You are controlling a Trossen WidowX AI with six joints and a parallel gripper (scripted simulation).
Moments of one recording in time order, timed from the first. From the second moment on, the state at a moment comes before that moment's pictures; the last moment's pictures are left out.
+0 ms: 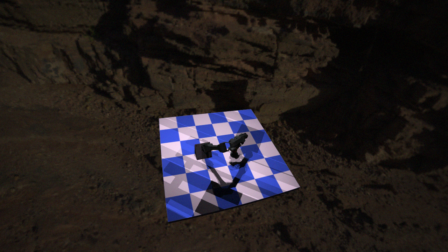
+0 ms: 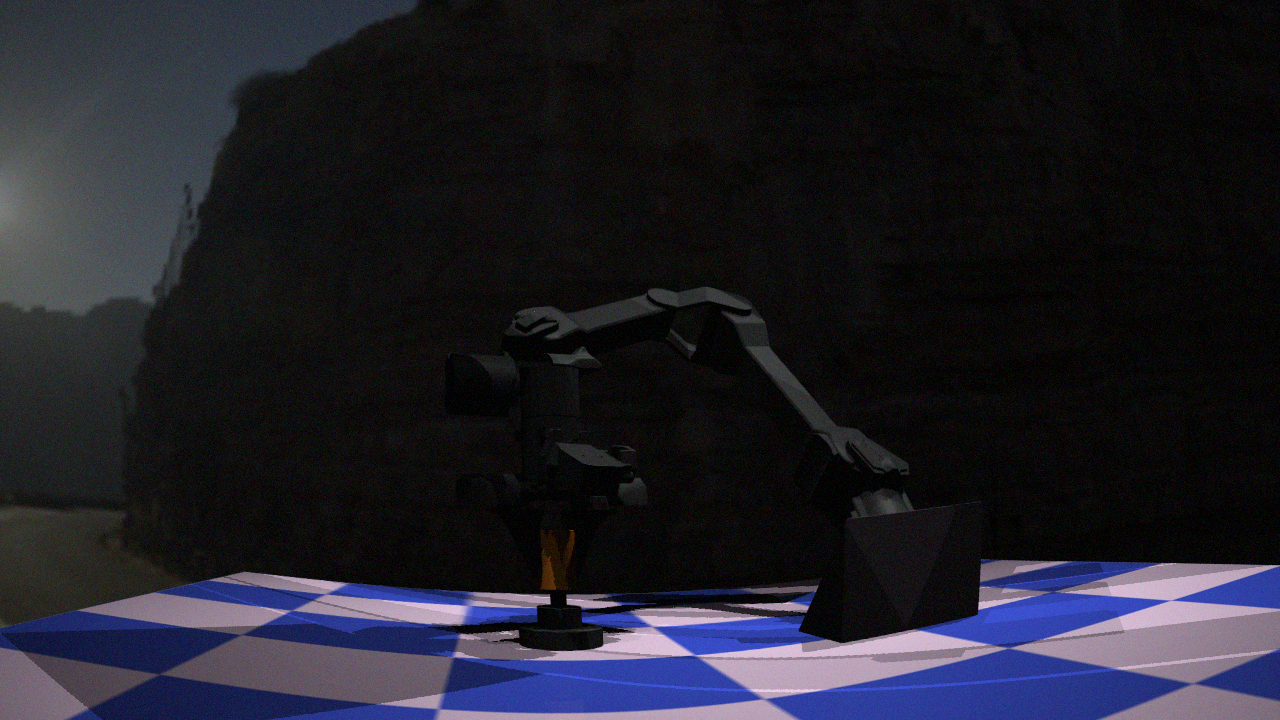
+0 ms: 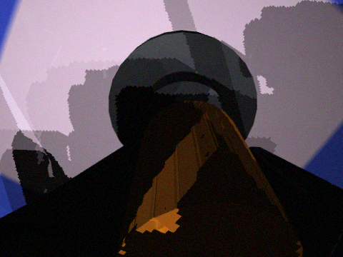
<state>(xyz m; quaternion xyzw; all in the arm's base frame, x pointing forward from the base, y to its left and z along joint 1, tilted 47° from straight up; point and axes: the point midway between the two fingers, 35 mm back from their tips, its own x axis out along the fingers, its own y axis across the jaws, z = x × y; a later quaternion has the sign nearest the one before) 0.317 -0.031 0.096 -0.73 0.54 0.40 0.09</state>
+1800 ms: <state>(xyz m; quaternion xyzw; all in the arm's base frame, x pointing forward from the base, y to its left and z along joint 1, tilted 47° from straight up) 0.314 -0.031 0.095 -0.73 0.54 0.41 0.09</state>
